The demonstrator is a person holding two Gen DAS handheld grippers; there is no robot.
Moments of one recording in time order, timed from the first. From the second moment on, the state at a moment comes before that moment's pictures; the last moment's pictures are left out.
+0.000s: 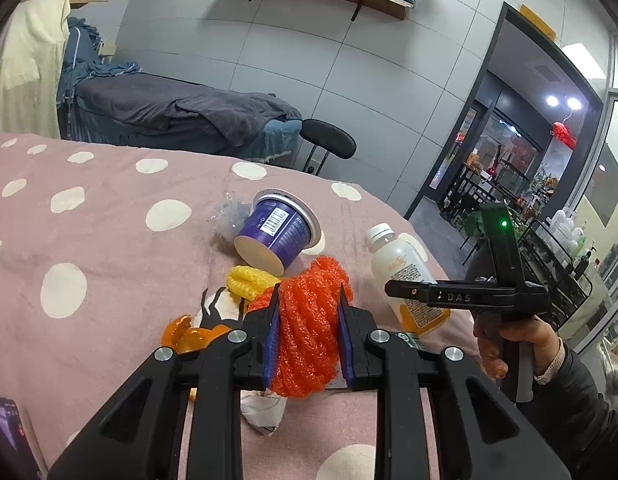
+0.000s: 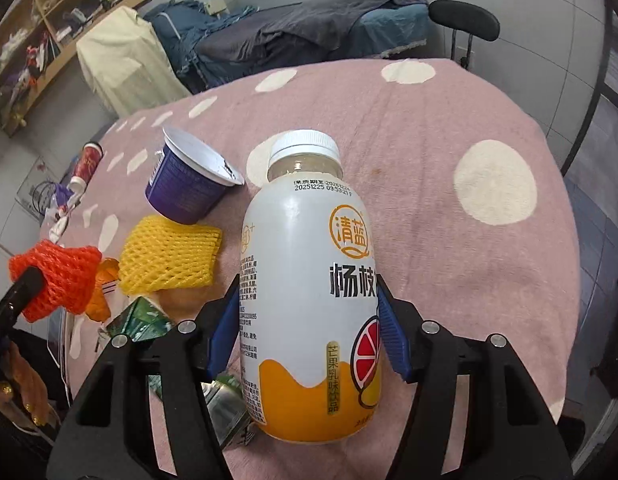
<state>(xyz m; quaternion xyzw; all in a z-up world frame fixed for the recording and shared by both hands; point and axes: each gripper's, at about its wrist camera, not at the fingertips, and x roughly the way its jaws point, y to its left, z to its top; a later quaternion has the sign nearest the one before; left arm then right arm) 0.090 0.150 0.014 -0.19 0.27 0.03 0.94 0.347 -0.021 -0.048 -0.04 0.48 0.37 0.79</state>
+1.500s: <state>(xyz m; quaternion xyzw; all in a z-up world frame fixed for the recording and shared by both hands) 0.109 -0.090 0.000 -0.08 0.31 -0.28 0.91 0.204 -0.356 -0.107 0.18 0.42 0.07 0.88</state>
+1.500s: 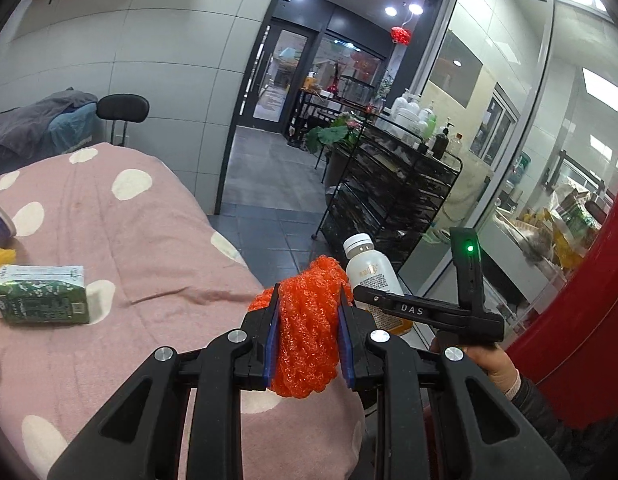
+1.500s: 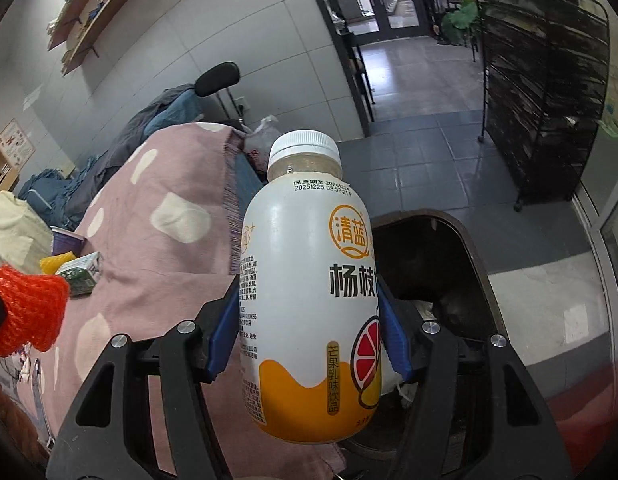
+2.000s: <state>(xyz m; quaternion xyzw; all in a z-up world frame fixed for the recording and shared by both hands) 0.124 -0.160 -0.034 -0.02 0.36 -0.34 0.87 0.216 -0.399 -0.218 0.22 0.52 -0.01 0.83</state>
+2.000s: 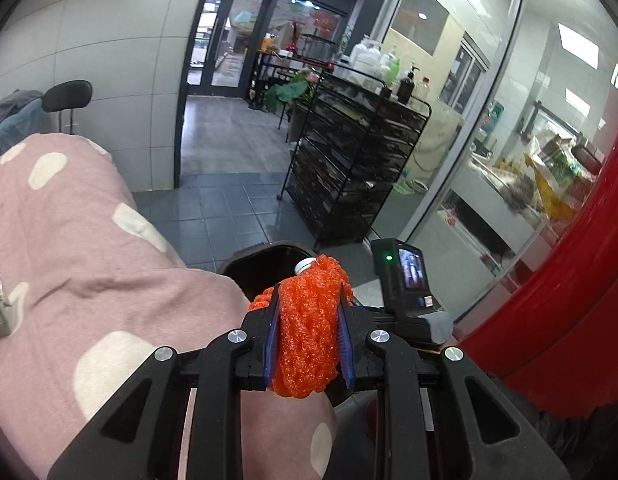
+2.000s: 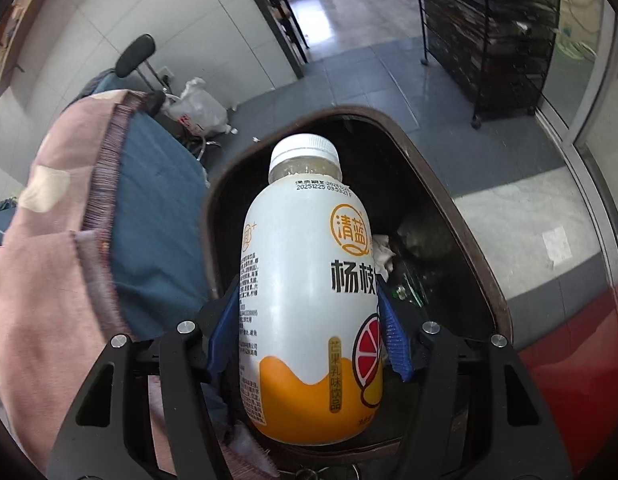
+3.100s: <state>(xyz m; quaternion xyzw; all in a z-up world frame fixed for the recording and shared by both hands) 0.149 -0.254 -0.086 0.05 0.44 -0.37 0.82 0.161 -0.460 -0.209 0.24 0.46 -0.15 0.84</state>
